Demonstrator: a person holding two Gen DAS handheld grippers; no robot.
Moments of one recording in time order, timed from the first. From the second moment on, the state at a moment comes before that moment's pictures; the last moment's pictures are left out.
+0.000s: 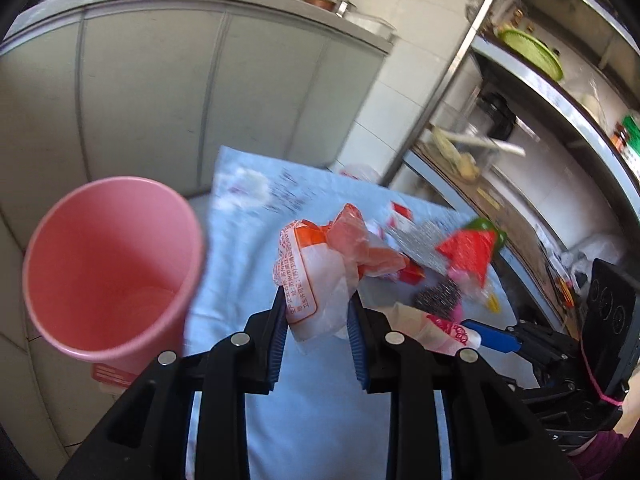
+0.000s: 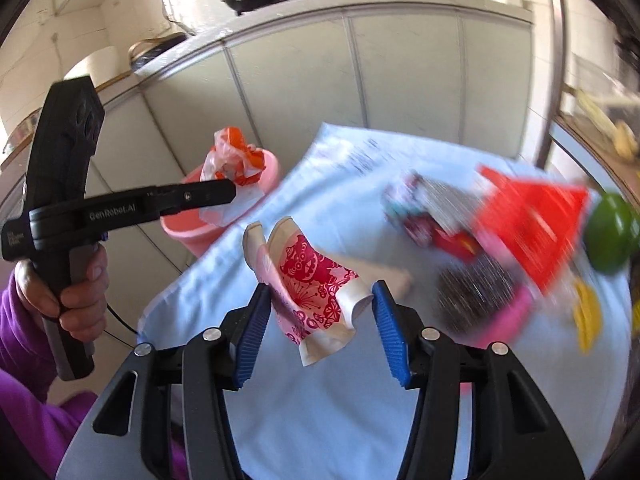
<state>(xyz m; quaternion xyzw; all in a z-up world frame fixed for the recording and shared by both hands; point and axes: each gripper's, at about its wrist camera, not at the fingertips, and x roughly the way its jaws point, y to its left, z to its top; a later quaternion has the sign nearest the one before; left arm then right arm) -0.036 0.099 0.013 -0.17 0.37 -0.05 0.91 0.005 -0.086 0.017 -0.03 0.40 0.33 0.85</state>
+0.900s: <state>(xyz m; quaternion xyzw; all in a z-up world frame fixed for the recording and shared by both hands) -0.026 0.247 -0.056 -0.11 0.46 0.20 0.86 0.089 0.155 -0.025 -0.11 0.44 0.42 0.79</state>
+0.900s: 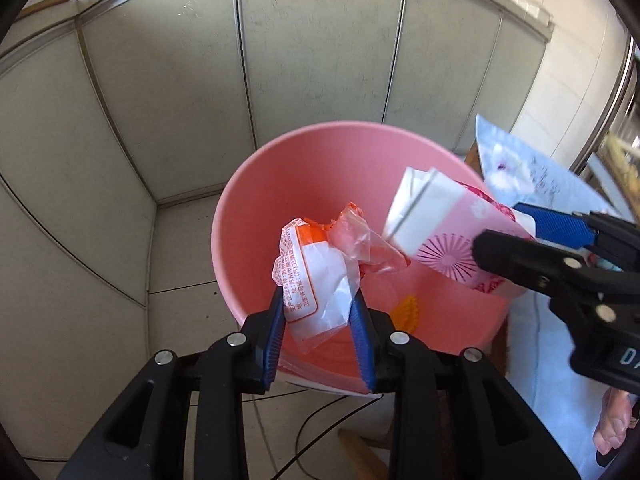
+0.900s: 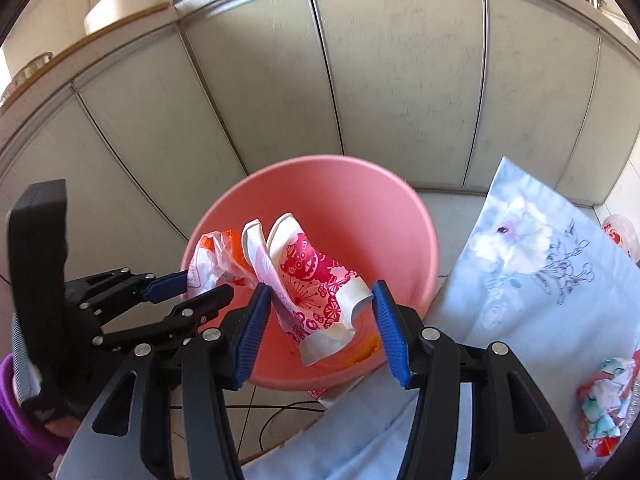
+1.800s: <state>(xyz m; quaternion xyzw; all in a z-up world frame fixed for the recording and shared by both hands) -0.041 0.181 -0.005 -0.17 0.40 0.09 0.89 0.067 0.057 0.013 -0.07 0.40 0.38 0.83</state>
